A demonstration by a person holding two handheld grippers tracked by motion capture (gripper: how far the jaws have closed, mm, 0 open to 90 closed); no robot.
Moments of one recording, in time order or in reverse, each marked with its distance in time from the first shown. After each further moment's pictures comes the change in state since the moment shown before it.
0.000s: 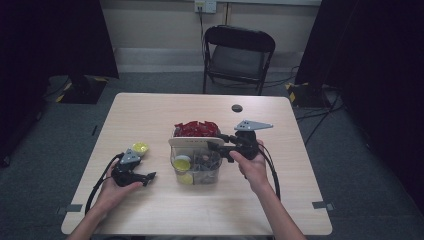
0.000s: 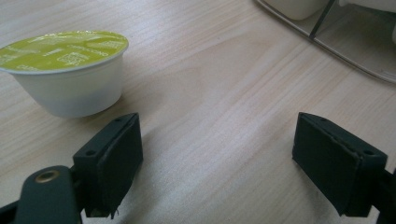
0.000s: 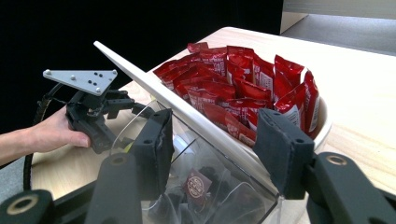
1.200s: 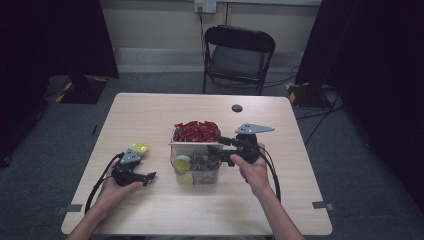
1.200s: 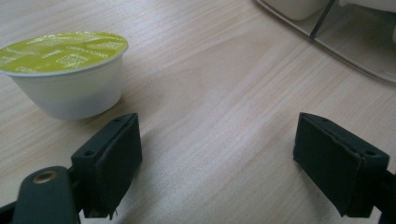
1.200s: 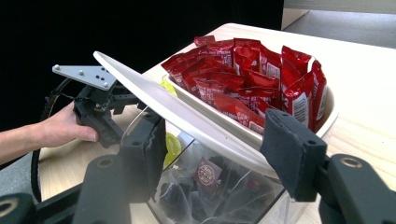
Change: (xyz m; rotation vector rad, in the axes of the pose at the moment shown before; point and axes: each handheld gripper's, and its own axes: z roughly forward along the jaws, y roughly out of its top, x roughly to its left) left arm 0.000 0.001 0.001 -0.001 0.001 0.001; right arm 0.007 -0.004 -0.006 0.008 -0.001 0.008
